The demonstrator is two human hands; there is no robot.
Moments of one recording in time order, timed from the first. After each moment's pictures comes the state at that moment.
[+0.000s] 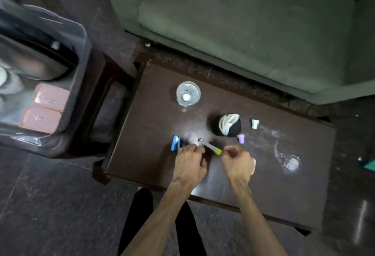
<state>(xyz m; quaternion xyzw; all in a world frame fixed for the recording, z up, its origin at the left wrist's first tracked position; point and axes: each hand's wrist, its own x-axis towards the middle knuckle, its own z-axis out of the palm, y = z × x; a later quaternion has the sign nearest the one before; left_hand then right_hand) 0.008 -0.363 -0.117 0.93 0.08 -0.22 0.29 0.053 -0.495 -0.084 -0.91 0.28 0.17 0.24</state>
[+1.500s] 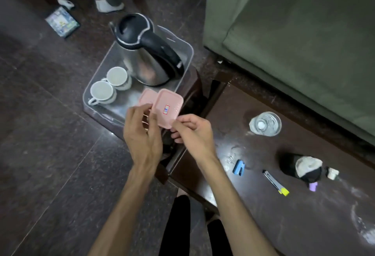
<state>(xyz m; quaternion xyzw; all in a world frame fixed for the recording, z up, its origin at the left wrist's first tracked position) -0.023 -0.069 -0.021 0.78 0.44 0.26 0.36 0.057 -0.165 -0.020 -0.70 0.07 0.42 0.57</state>
